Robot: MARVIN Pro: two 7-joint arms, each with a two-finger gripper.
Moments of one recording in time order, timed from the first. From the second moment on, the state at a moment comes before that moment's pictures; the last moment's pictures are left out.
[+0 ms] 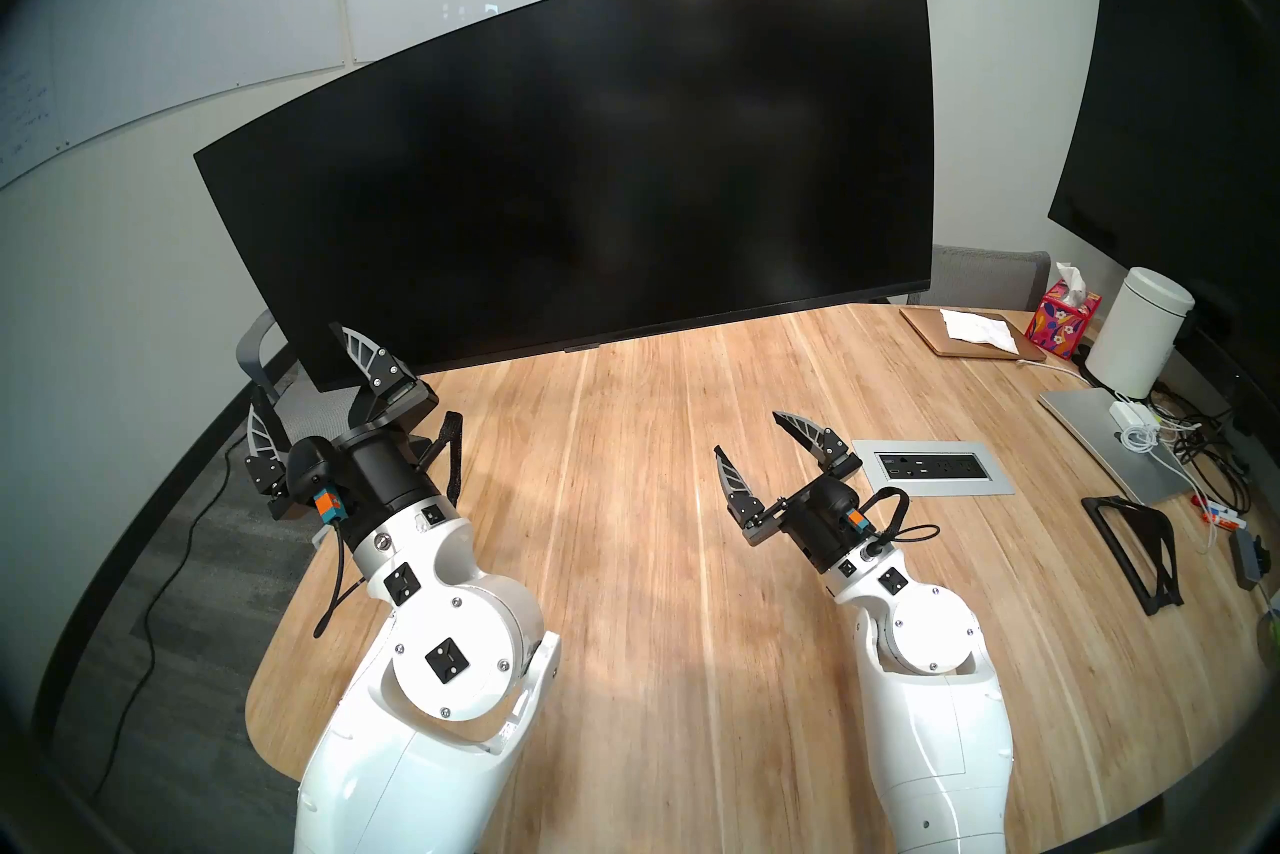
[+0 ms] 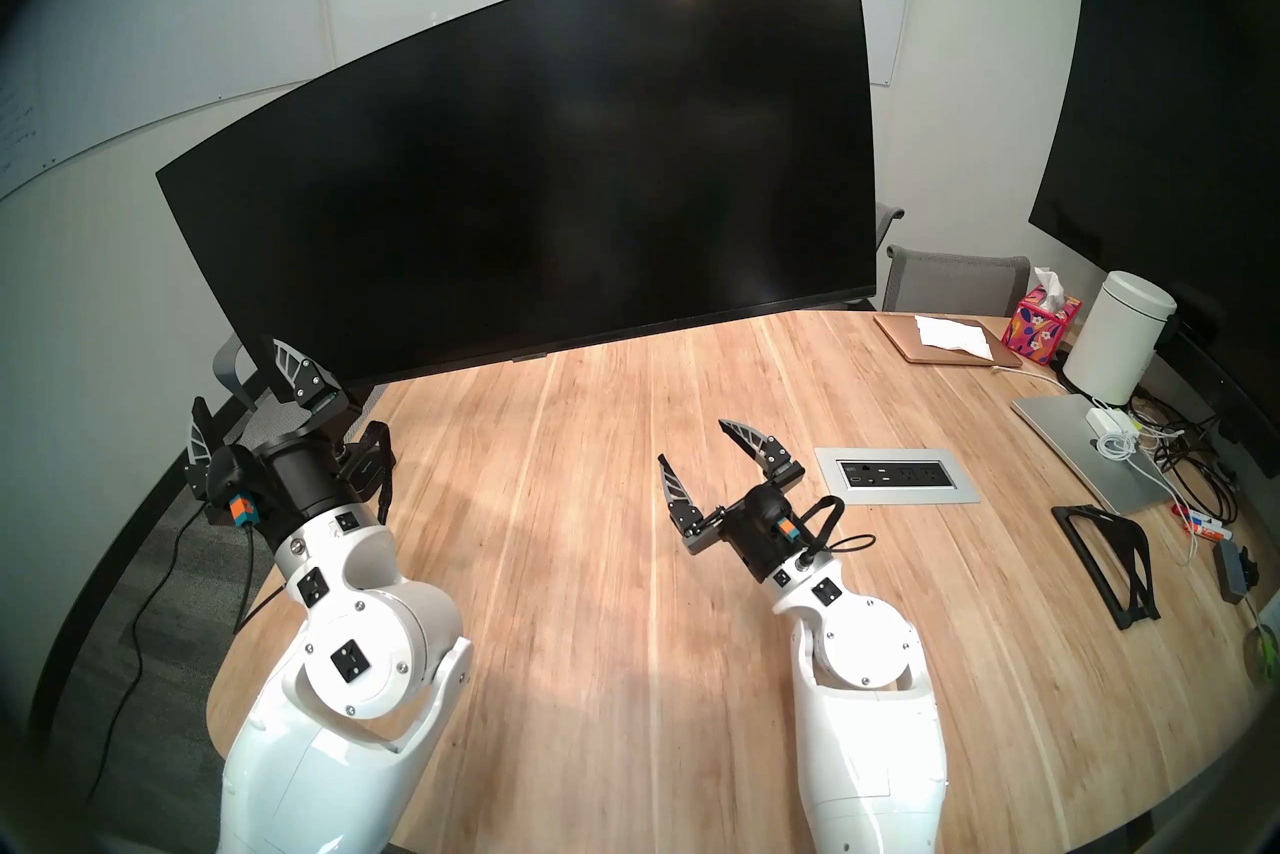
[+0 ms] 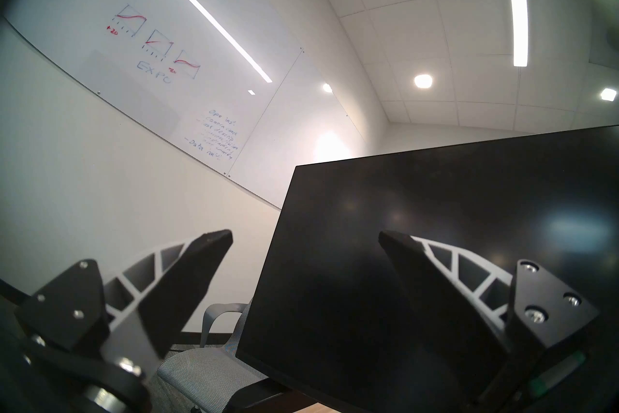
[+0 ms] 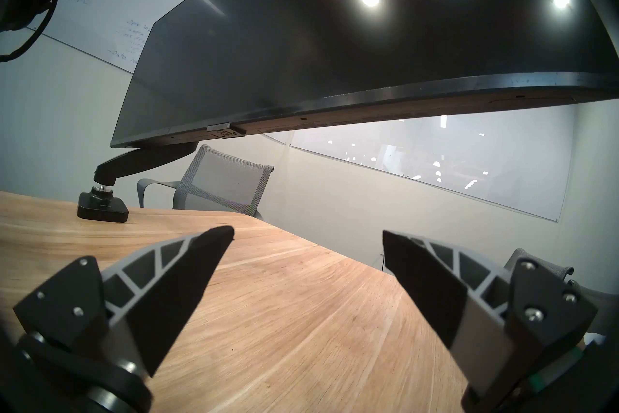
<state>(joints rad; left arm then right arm) 1.82 -1.43 -1.26 -2.12 0.14 -0.38 1.08 -1.70 -1.62 1.74 -1.66 -0.14 -0.46 0.67</state>
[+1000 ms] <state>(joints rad) 1.82 -1.41 -1.25 -2.12 0.14 -0.38 1.09 -1.70 -1.62 1.74 -1.66 -0.14 -0.46 0.67</state>
